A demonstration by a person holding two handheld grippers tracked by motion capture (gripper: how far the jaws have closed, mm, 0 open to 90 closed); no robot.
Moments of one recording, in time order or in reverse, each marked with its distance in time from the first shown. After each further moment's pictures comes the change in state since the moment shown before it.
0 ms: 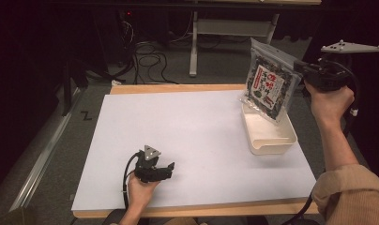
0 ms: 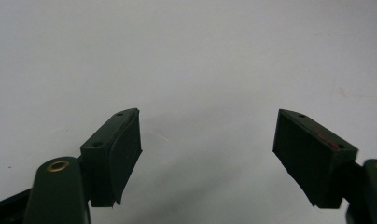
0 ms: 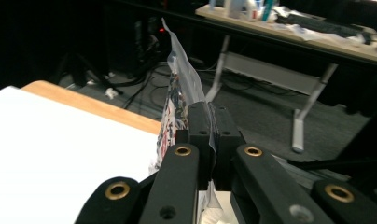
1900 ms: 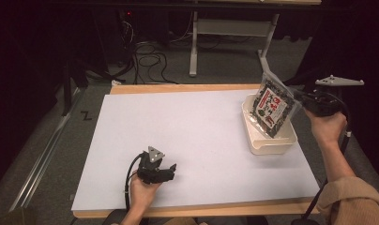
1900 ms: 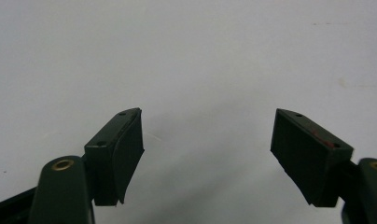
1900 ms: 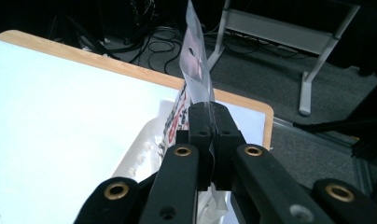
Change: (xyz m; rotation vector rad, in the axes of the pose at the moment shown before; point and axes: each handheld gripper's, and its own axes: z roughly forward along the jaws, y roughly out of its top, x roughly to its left) left arm -0.009 0.000 0.002 0.012 0.026 0.043; right arm -0.038 -0.098 0.033 0.131 0.028 0.044
